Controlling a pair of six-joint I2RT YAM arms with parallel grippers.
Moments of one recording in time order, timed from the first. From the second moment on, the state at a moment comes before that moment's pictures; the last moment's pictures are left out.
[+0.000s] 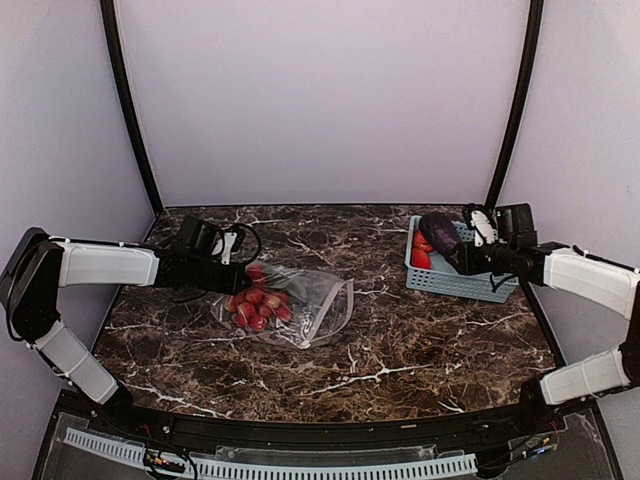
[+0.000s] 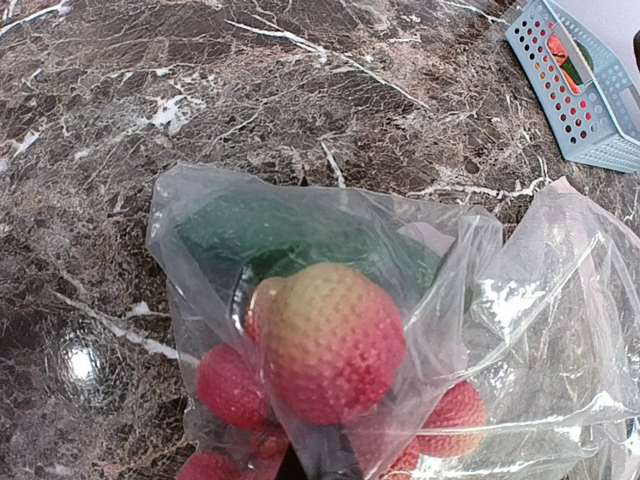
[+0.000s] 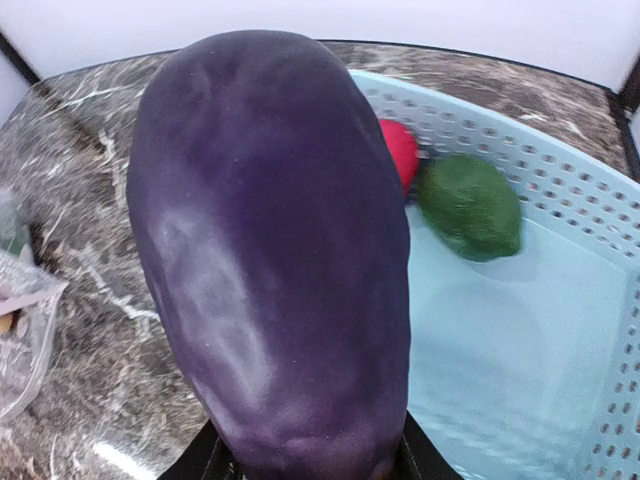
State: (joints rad) left arm -0.49 1.55 0.85 -0.12 0.21 -0.27; right arm 0.25 1.23 0.74 -0.18 -0.19 0.07
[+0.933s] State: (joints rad) left arm -0.49 1.55 0.85 -0.12 0.21 -0.27; right arm 0.02 1.31 0.67 -0.17 0.12 0.17
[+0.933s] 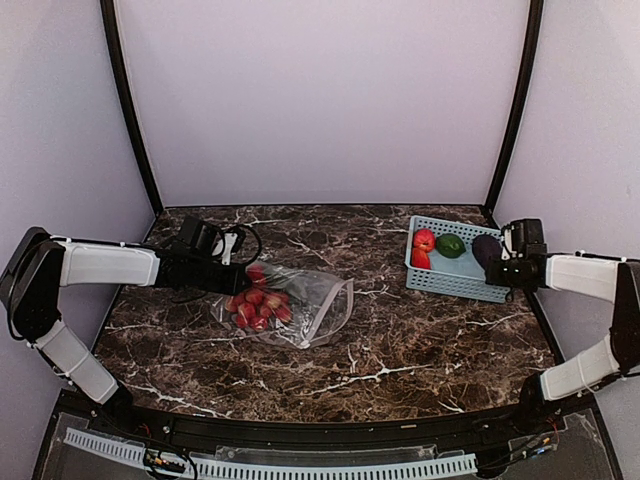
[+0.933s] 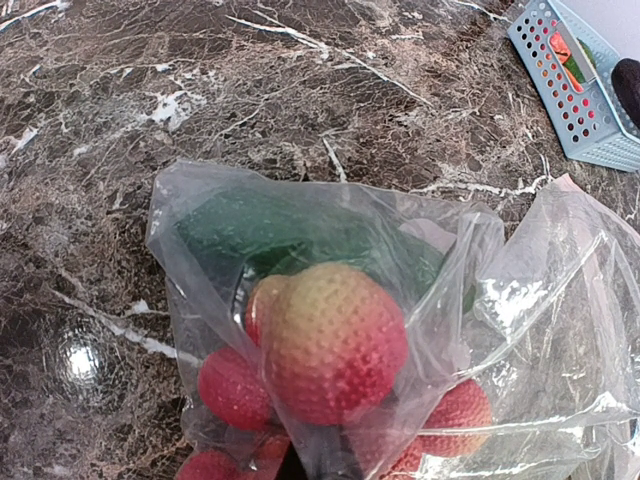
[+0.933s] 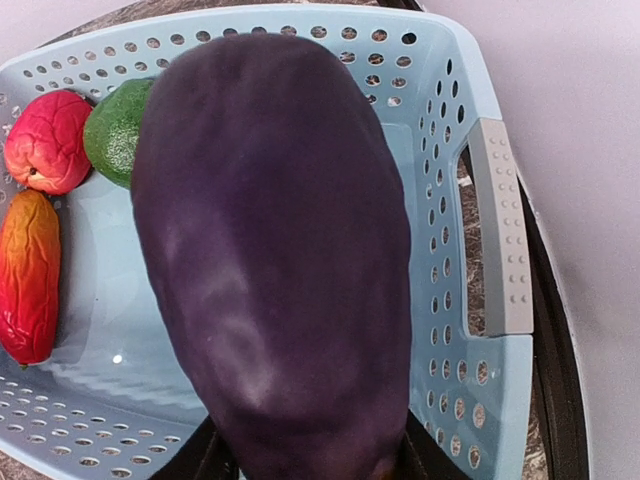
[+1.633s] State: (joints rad) left arm -0.49 1.55 0.85 -0.12 0.21 -0.27; right arm 0.02 1.21 0.68 -0.12 -0.15 0.10
